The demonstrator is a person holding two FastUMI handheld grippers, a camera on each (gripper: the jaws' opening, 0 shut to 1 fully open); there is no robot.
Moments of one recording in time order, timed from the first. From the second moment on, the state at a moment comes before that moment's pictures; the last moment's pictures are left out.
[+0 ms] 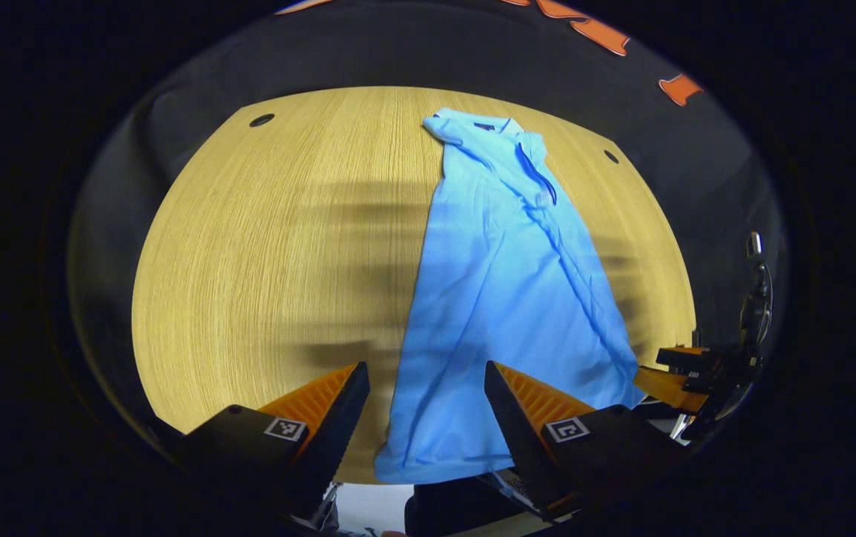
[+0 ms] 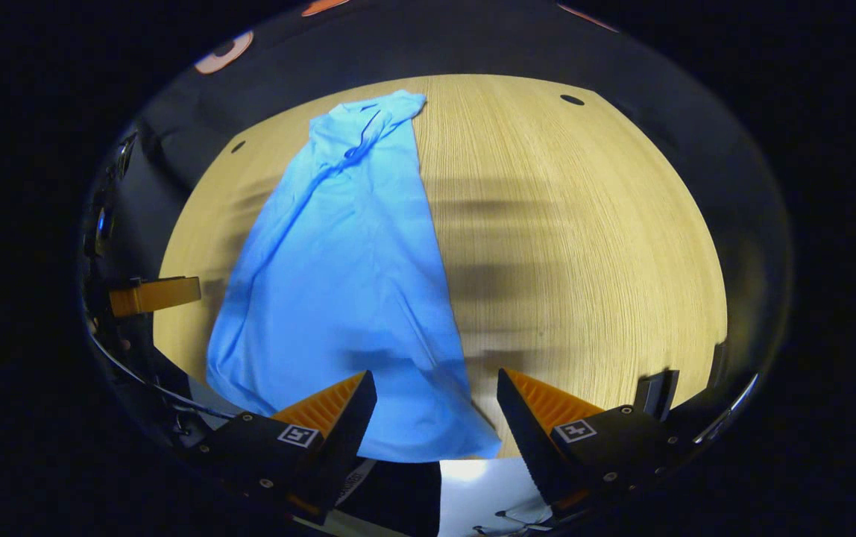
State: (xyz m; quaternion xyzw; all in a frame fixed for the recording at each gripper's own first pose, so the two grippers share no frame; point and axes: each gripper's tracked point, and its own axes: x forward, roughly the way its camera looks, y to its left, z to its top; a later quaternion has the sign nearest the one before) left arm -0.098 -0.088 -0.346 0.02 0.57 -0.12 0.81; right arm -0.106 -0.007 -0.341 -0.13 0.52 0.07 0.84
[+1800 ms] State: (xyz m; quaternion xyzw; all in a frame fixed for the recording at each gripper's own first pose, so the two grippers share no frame) left arm -0.189 -0.079 -0.416 0.05 0.63 -0.10 0.77; right arm -0.142 0.006 -0.393 -0.13 0.58 0.05 0.80
